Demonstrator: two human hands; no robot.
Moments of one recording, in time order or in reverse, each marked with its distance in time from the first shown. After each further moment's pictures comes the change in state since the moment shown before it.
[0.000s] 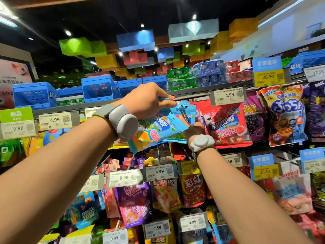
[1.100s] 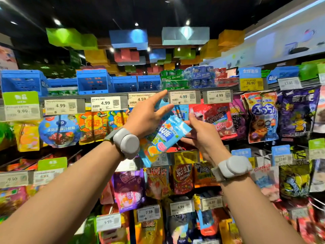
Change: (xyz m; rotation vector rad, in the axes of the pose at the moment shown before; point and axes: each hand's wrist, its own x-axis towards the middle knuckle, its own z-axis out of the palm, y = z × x) left_hand -0.053 -0.001 0.048 -0.242 0.303 -0.060; right_hand -0.111 -0.011 -0.061 0.456 -0.246 -0.136
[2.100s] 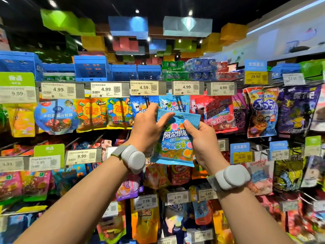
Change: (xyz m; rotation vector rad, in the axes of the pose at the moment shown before) left_hand -0.043 -0.017 0.045 -0.102 0.254 -0.083; right_hand -0.034 0.022 0.009 0.016 0.066 -0.104
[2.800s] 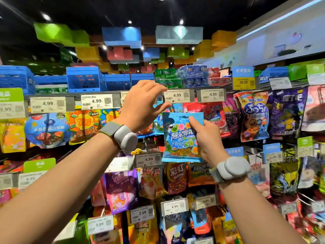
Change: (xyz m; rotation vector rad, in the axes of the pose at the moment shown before) left_hand 0.073 0.015 -0.021 0.382 0.017 0.575; right_hand 0.024 -0.023 -0.020 -0.062 0.111 -0.028
